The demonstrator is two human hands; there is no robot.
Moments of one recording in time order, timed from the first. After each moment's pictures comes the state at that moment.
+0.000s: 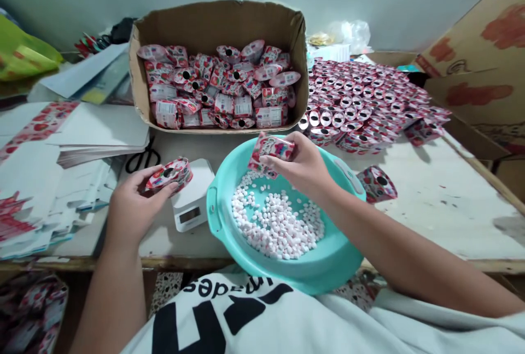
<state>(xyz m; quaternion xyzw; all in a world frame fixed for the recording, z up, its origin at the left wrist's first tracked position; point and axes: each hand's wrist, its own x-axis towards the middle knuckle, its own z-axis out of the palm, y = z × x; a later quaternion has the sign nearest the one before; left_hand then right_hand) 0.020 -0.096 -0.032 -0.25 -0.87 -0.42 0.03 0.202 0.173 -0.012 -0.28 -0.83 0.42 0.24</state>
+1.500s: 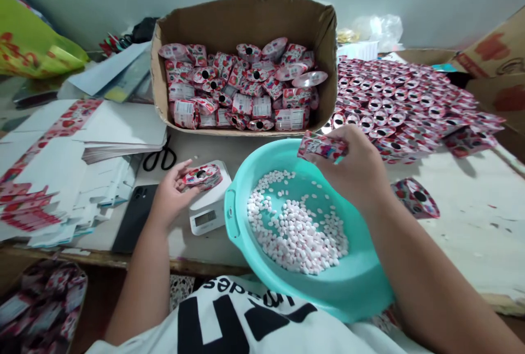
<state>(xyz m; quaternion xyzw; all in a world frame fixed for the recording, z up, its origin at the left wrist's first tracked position) -0.019 -0.084 -0.092 -0.28 -0.76 -0.57 -0.15 0.209 0.201 -0.007 -0.37 -0.85 0.20 0.32</state>
